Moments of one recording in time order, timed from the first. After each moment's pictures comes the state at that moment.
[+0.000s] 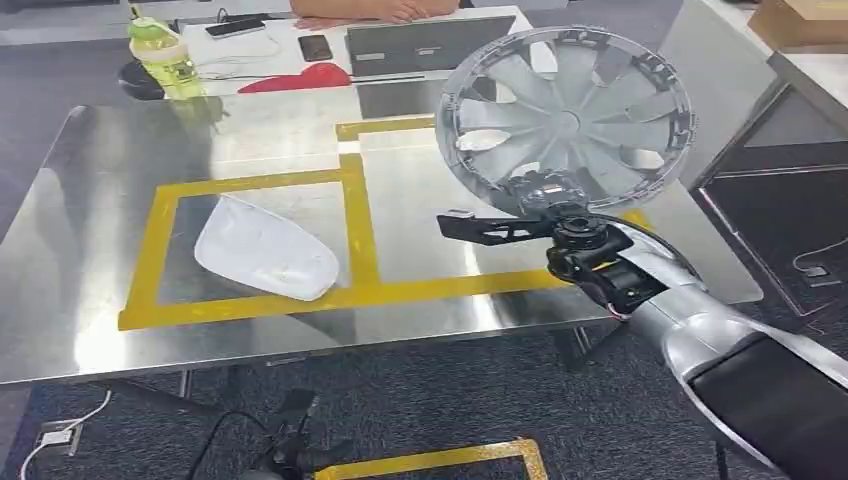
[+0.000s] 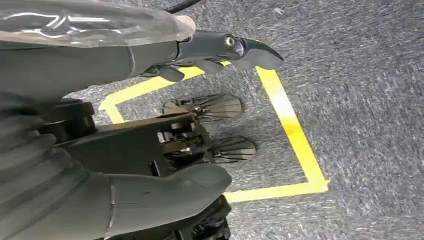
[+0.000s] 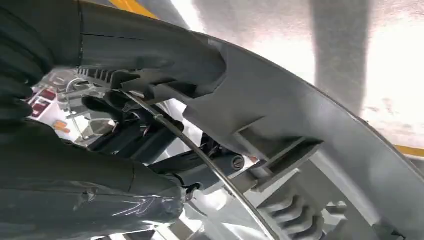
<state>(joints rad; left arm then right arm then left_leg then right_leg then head) -0.26 -0.03 -1.07 -0.22 0.82 0.26 -0.22 -1.01 0.04 1.02 -0.34 0.87 -0.02 -0.03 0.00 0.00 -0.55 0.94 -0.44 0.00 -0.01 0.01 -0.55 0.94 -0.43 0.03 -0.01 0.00</state>
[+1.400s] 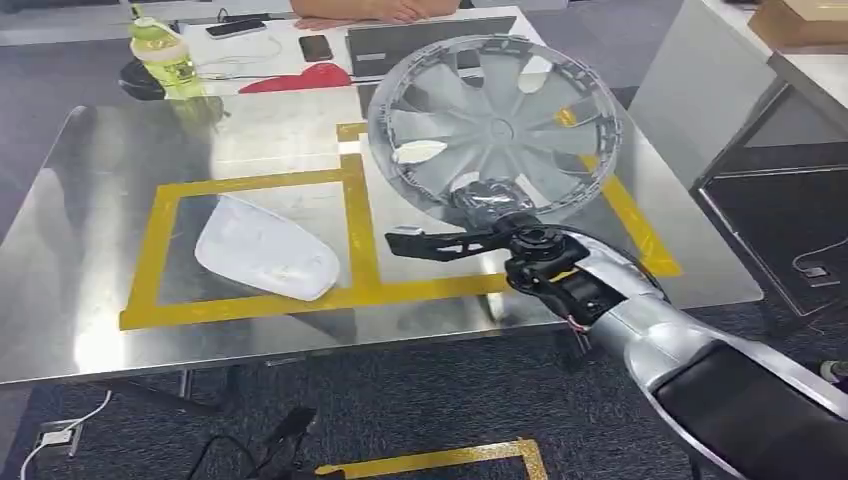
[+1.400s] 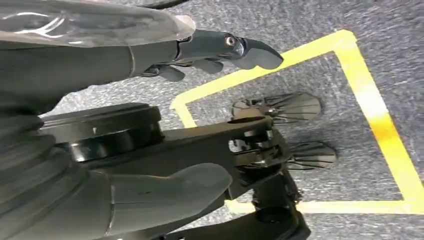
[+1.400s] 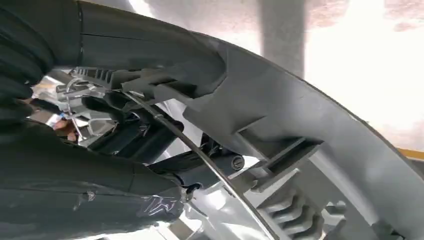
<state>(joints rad) -0.24 -0.01 -1.08 -0.22 0.80 0.25 0.01 -0.99 0.13 1.02 -0.34 0.89 -0.04 -0.13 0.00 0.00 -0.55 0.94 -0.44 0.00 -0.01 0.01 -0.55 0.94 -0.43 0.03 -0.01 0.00</state>
